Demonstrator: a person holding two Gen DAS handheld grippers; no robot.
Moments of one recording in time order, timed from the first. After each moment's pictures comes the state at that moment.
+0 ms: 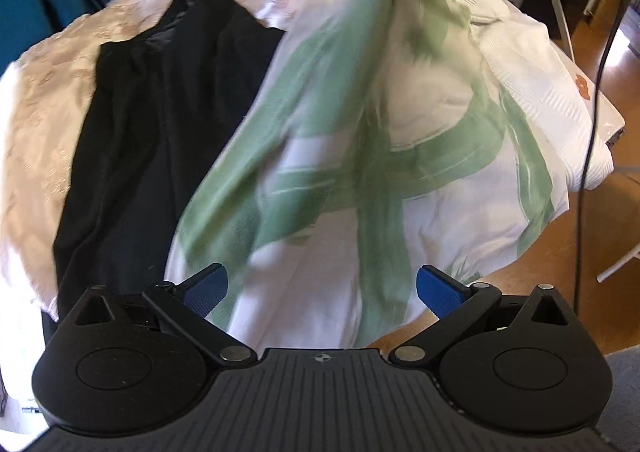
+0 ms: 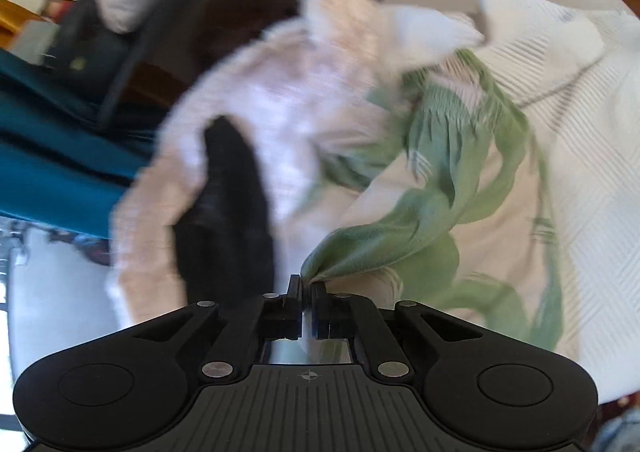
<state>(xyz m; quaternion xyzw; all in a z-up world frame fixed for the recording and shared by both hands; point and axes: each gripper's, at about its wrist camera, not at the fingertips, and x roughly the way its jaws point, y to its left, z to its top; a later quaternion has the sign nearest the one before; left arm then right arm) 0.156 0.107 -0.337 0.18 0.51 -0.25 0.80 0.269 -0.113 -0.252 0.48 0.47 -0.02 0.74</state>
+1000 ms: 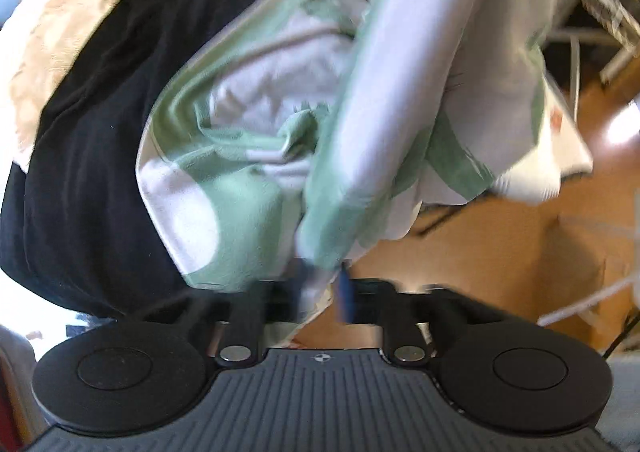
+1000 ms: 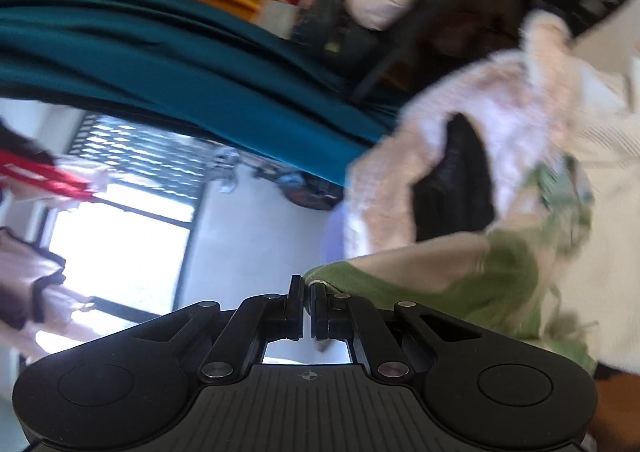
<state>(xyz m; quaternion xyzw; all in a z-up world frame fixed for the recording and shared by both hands) 0.091 0.103 -0.312 0.02 0.55 -0.18 0.82 0.190 -0.160 -0.071 0.50 0.36 0.26 0.75</state>
